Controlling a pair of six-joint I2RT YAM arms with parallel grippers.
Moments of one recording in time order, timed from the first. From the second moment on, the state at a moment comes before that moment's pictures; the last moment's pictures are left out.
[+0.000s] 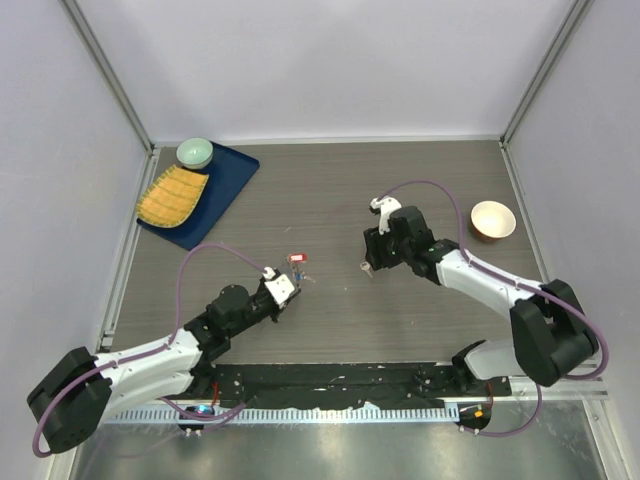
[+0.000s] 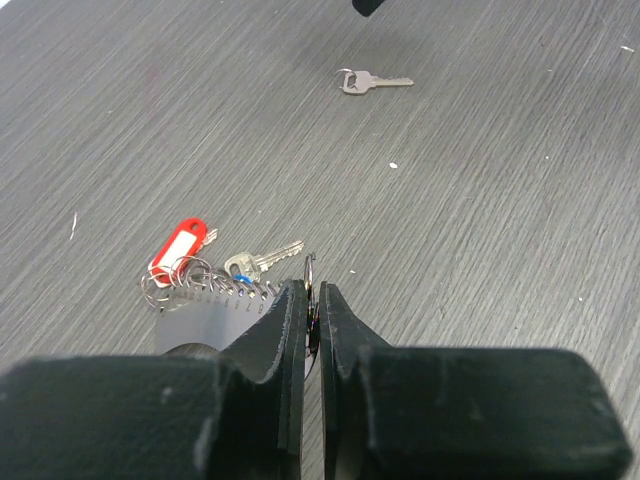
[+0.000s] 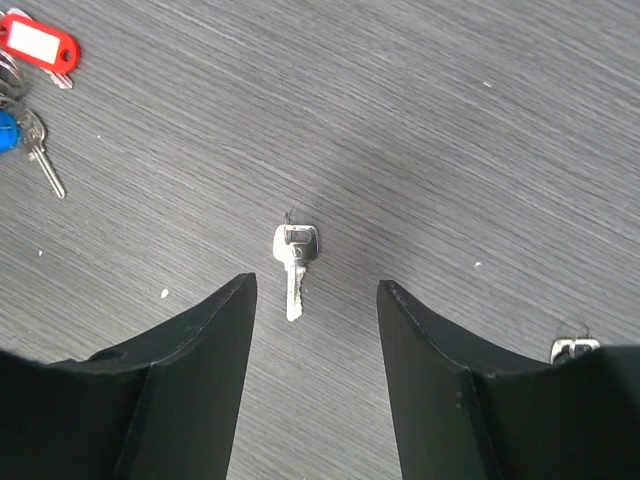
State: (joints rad) left arm -0.82 0.88 0.13 0.53 0.08 0.21; right arm 0.52 1.34 0.74 -0.13 -0.04 0.09
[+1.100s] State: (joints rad) left arm -0.83 0.91 0.16 0.50 0.05 0.20; right arm 0.51 1.61 0.87 -0.13 -0.16 0.00
